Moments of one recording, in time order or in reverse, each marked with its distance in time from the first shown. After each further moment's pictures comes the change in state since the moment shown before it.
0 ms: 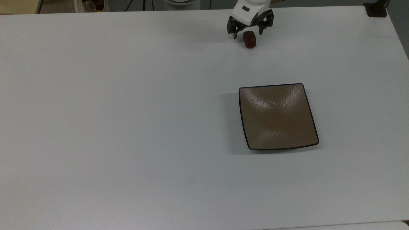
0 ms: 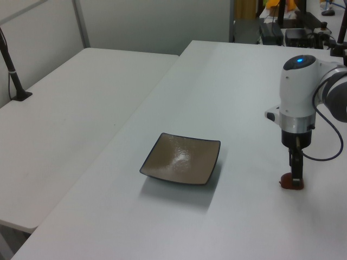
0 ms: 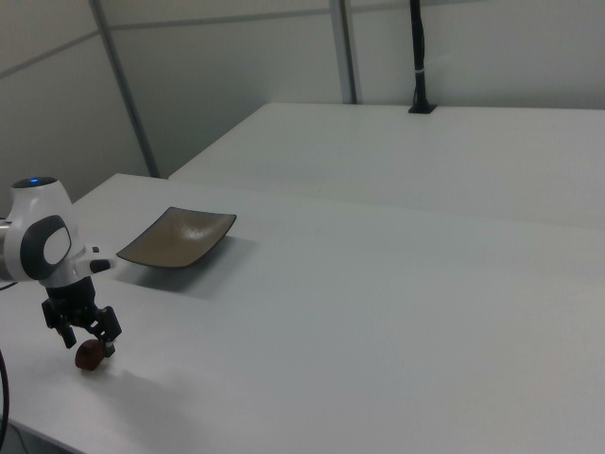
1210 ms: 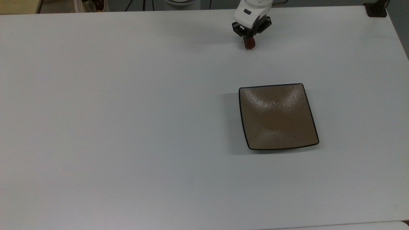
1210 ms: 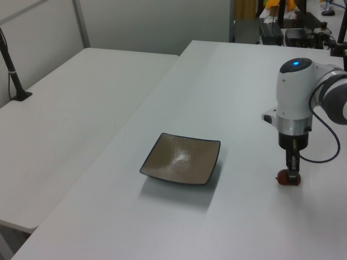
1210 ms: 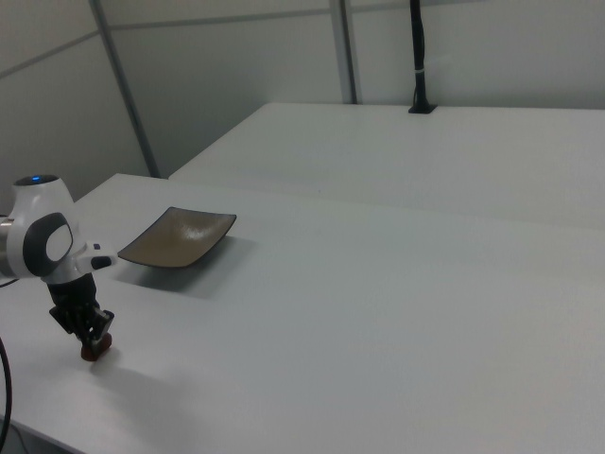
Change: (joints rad) arm -0.002 0.026 0.004 0.029 -0.004 0.002 0.000
